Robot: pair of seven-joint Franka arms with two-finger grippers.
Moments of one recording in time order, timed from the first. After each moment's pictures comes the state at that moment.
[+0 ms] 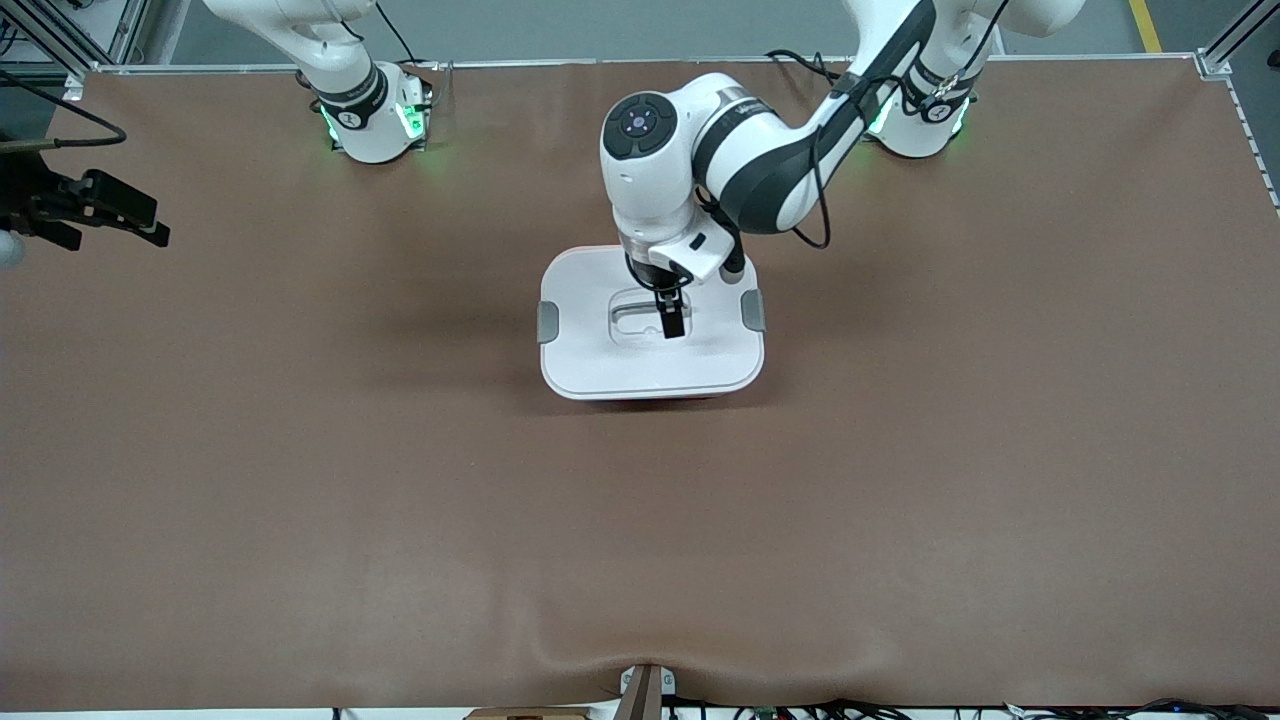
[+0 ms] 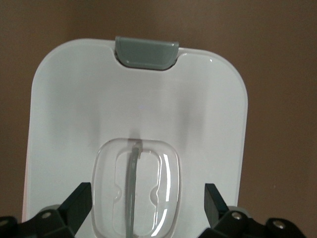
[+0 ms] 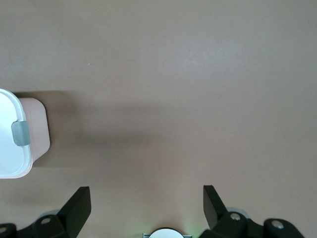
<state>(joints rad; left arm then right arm) -0.64 0.48 -0.24 -1.49 0.21 1.91 -2.58 0.02 0.01 -0.03 -1.47 0.05 1.40 -0.01</state>
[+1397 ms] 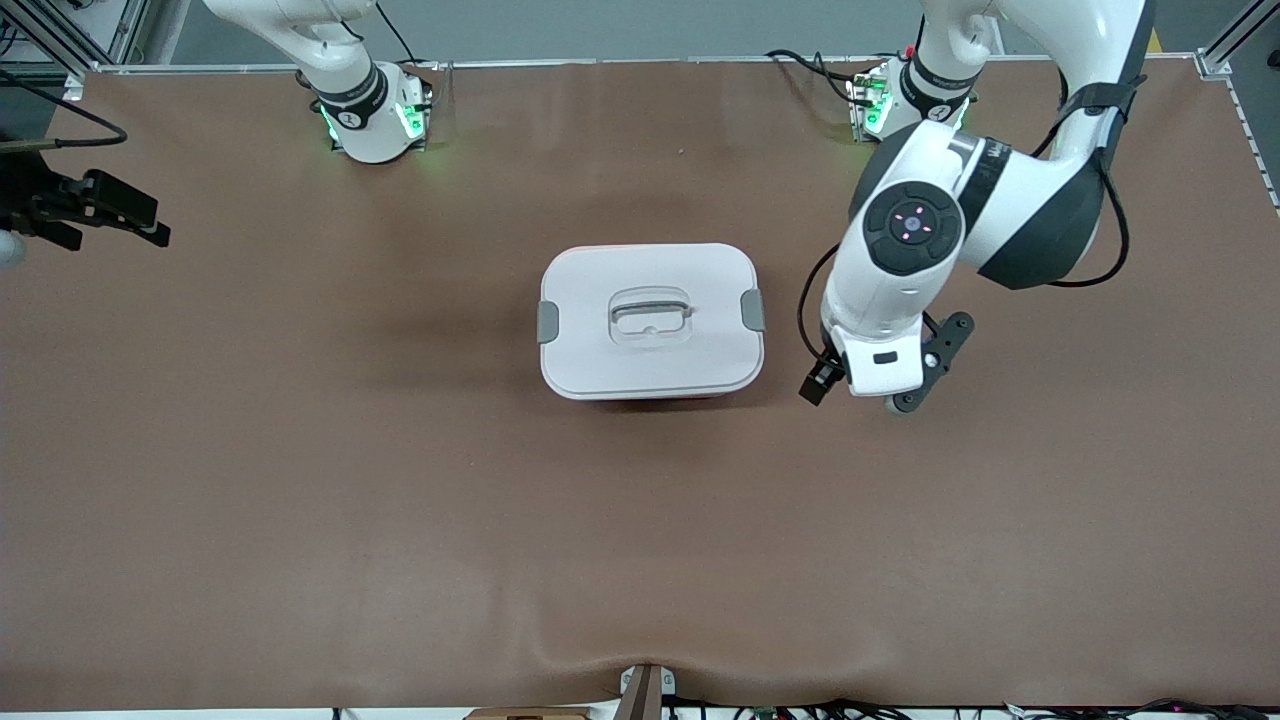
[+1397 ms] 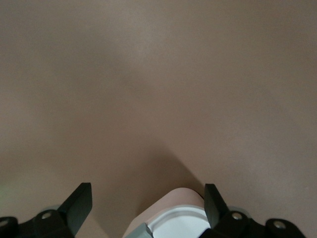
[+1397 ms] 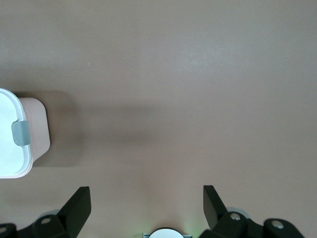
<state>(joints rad) -0.29 0.40 -0.23 -1.47 0.16 1.76 -1.39 0.02 0.01 -0.03 -1.47 0.05 1.40 -0.01</state>
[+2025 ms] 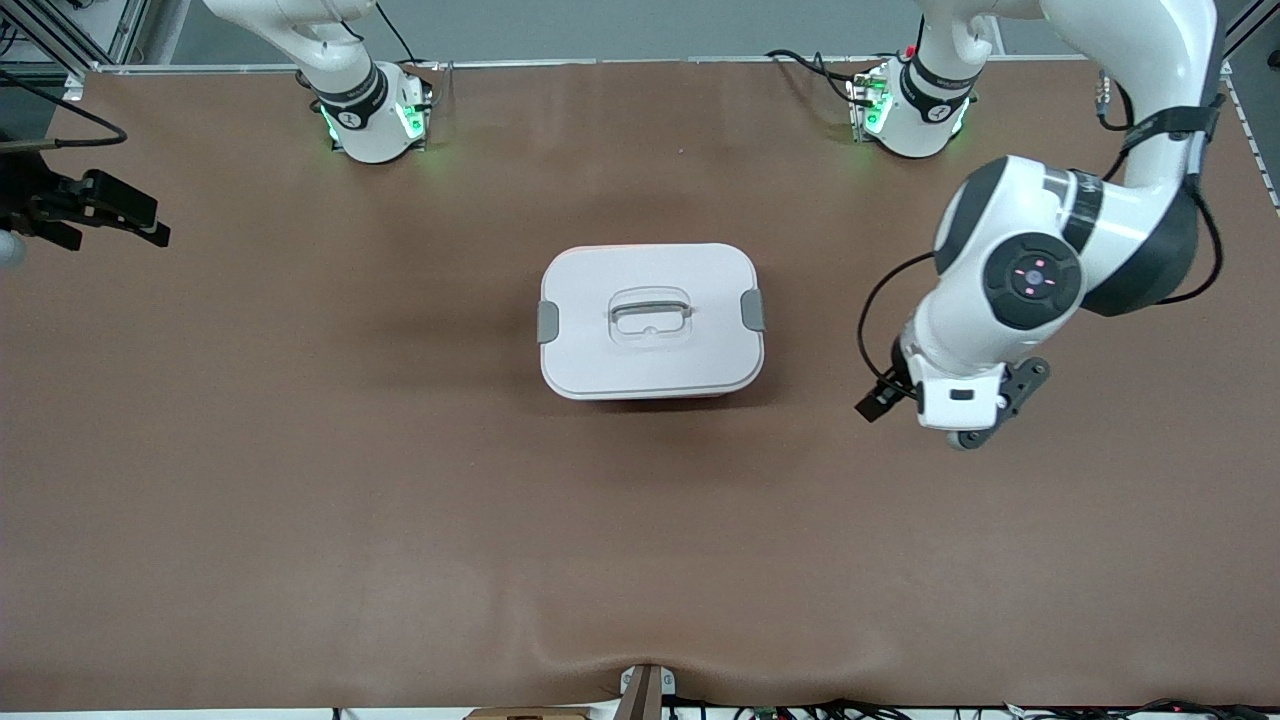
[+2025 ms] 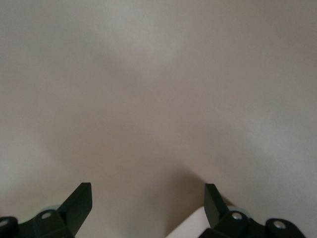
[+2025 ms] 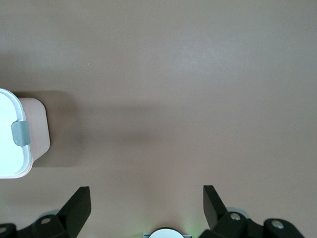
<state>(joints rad) -0.14 0.40 -0.24 -1.48 0.12 1.76 -1.10 0.02 0.01 -0.03 -1.47 0.05 1.40 -0.01</state>
